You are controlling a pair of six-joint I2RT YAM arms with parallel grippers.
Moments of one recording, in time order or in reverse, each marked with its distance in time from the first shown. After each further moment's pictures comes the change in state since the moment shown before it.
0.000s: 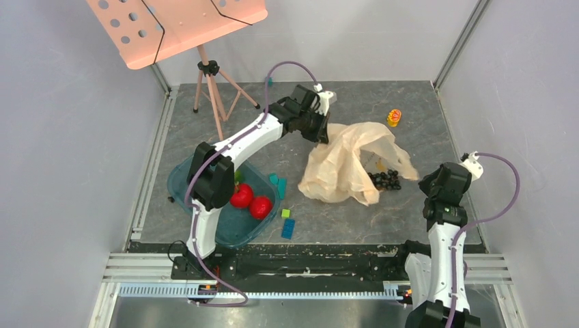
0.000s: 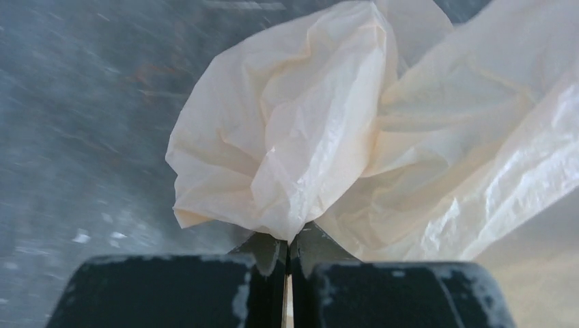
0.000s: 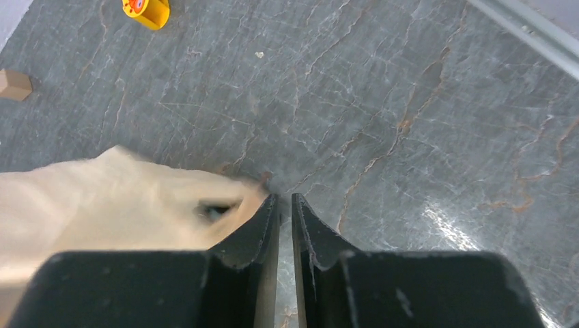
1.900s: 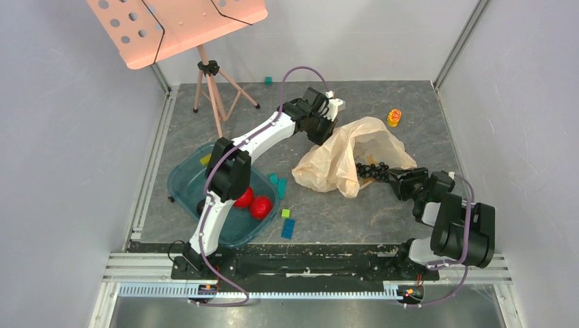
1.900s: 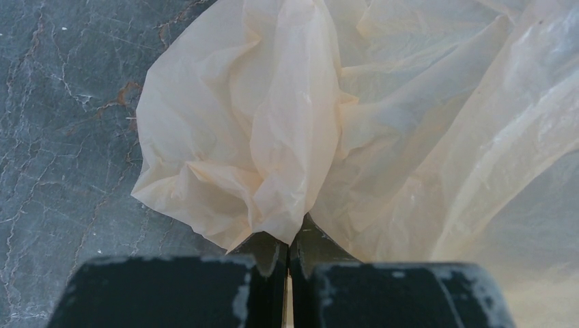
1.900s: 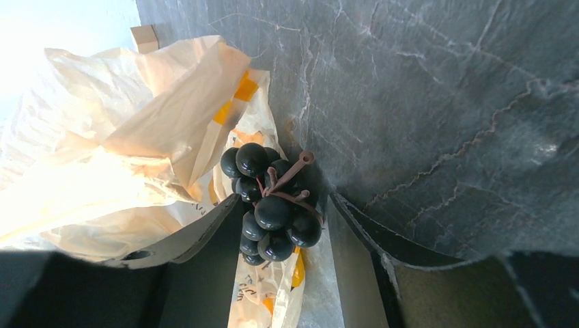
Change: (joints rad) left arm 0.011 0.225 0.235 -0.115 0.032 0.133; right arm -0.082 0.738 -0.307 0.998 -0.604 0.591
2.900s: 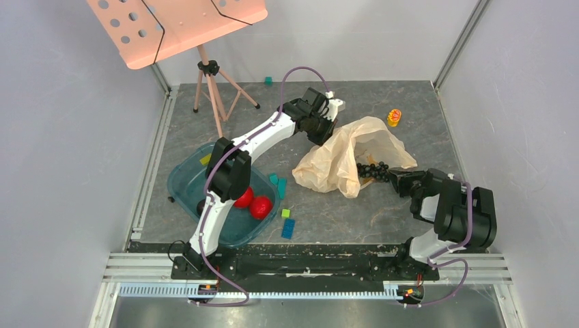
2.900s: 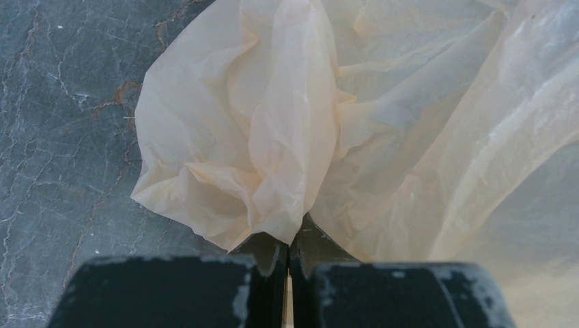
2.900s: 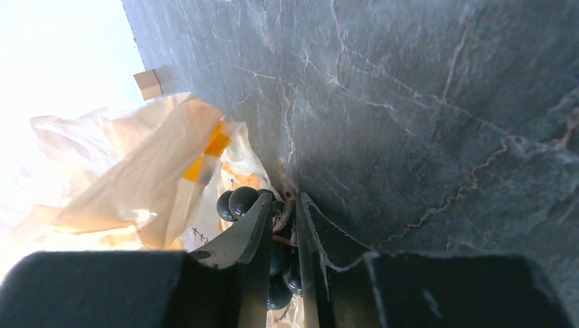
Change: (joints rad) left arm 0.000 0.000 -0.002 0.000 0.004 0.000; right arm 0.046 0.136 0.032 0.104 0.112 0.134
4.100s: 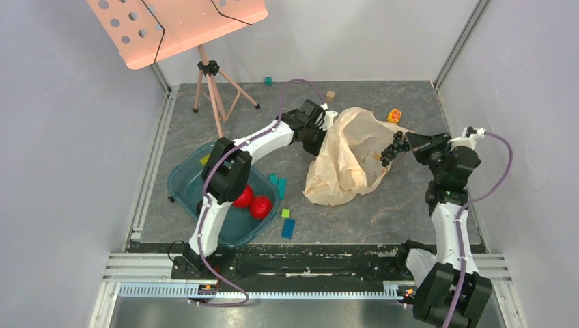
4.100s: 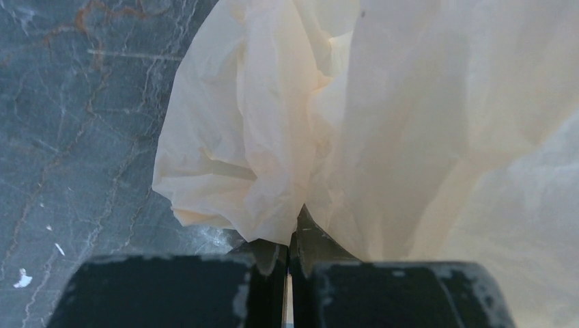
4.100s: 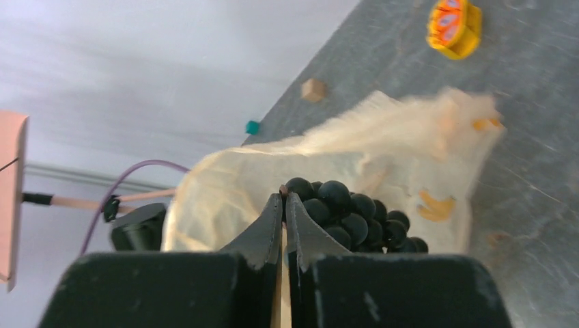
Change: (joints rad) left arm -0.003 -0.043 -0.185 0.092 -0.013 -0.044; right arm 0.005 -0.629 0.260 -0.435 -0.056 -0.300
